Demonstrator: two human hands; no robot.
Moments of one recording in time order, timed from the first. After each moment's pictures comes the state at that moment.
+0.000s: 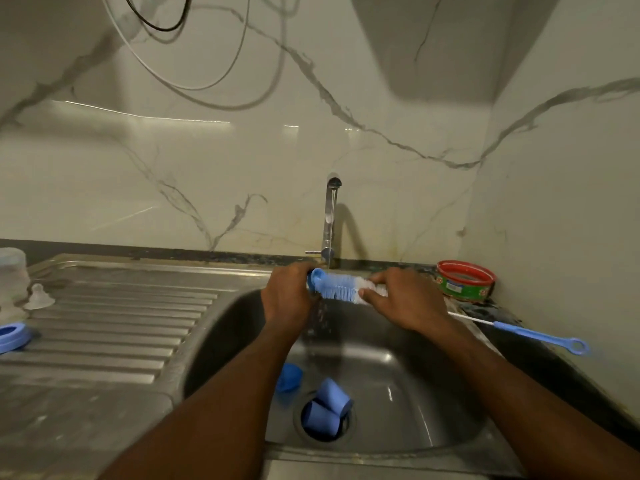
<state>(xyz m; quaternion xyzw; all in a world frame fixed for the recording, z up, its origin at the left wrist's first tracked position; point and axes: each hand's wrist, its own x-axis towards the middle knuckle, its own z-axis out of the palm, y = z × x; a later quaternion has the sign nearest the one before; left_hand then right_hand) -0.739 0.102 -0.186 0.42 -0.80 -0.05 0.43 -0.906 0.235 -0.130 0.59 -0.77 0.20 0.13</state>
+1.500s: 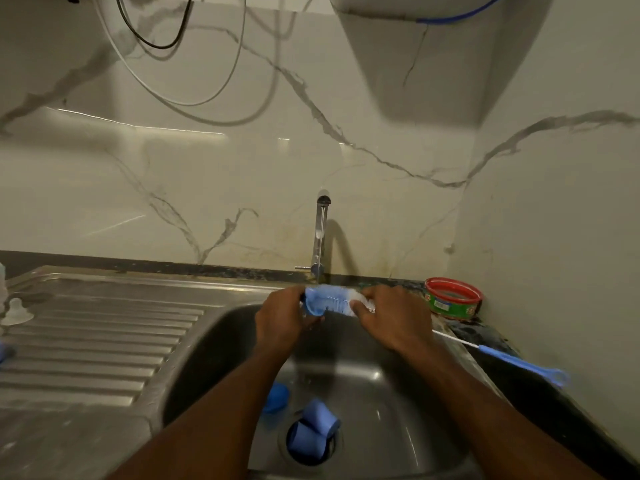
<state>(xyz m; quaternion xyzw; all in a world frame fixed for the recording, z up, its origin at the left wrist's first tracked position) -0.747 0.104 -0.194 0.43 -0.79 -0.11 0.41 -0.901 0.236 -0.129 0.56 -0.78 0.20 0.17</state>
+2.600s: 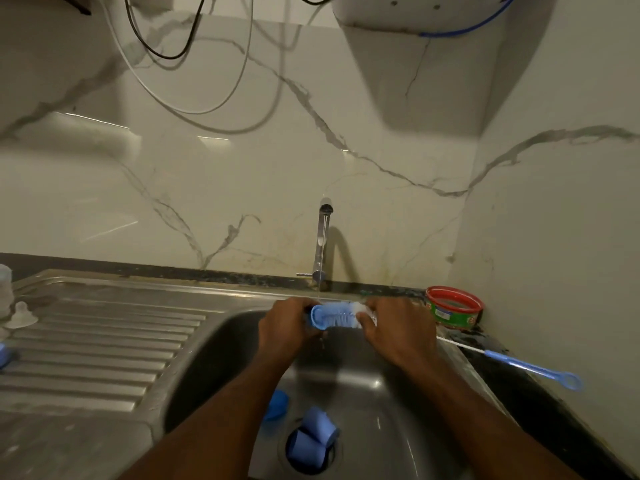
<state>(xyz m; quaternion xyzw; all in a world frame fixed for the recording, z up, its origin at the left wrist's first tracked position) -0.747 0.104 -0.194 0.42 -0.83 -0.09 0.35 -0.901 0.239 -0.133 0.56 -0.78 0.19 0.20</state>
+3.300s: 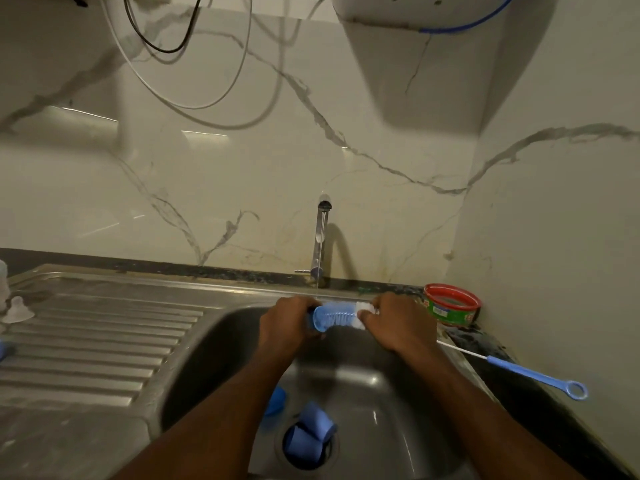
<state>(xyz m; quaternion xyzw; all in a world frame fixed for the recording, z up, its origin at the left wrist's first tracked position) -0.751 0.105 -0.194 0.41 -0.84 -0.07 0.34 -0.908 0.234 -0.127 0.52 -0.82 0.18 0.12</state>
